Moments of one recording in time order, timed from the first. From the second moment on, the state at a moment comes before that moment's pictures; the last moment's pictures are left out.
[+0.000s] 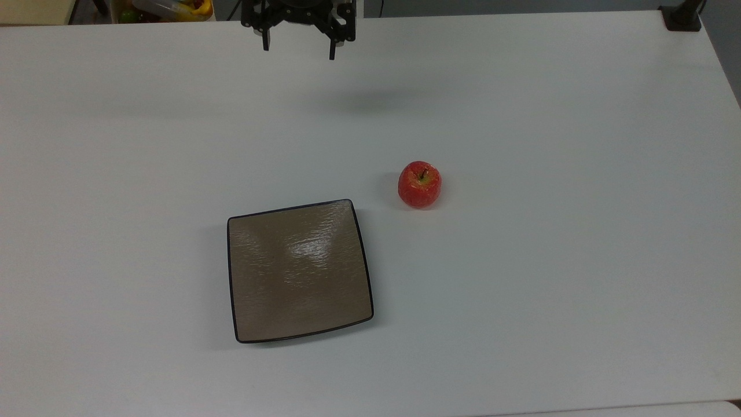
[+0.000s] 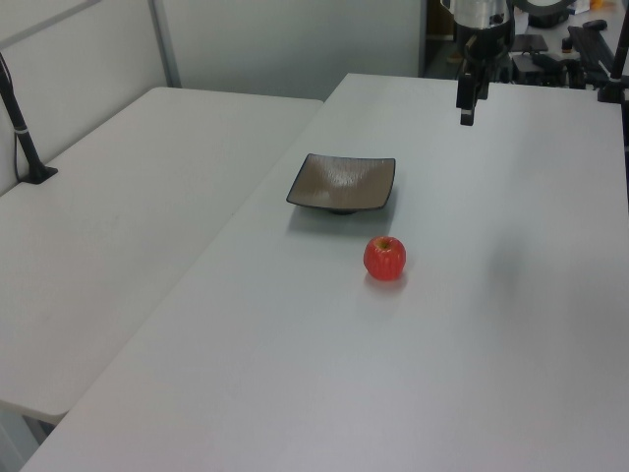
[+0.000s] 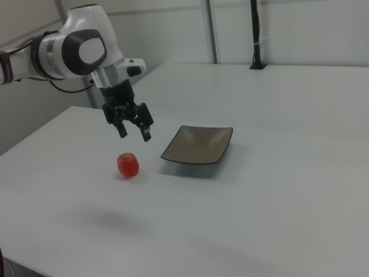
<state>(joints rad) 0.14 -0.03 -0.01 -1.82 -0.13 1.80 0.14</state>
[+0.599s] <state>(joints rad) 0.14 -0.01 0.02 -1.82 -0.13 1.78 0.13</state>
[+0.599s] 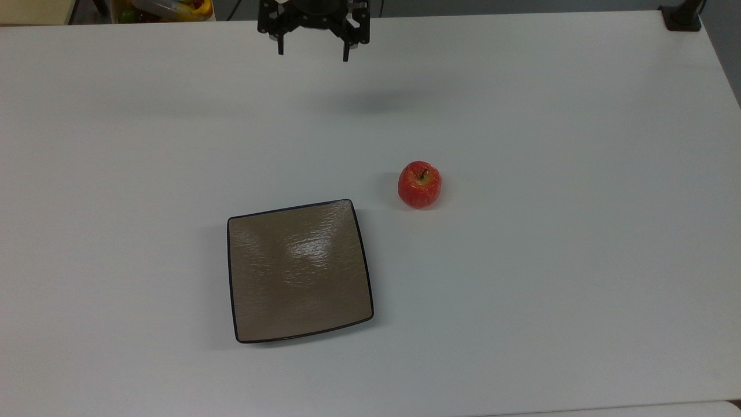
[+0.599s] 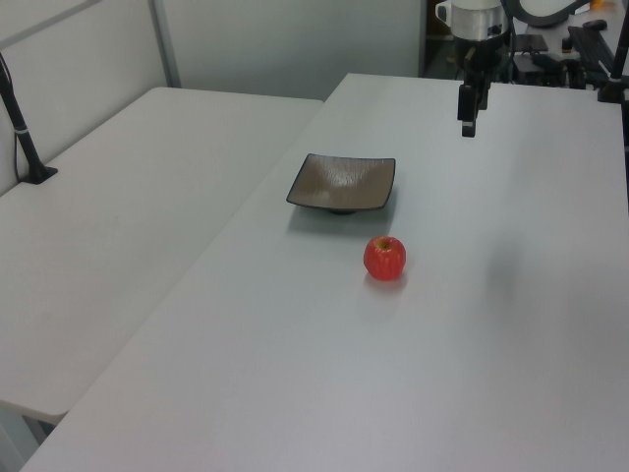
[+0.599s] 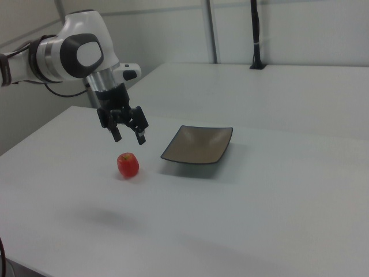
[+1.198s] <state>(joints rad) 0.15 0.23 0.20 -1.76 -0.12 2.08 0.33</state>
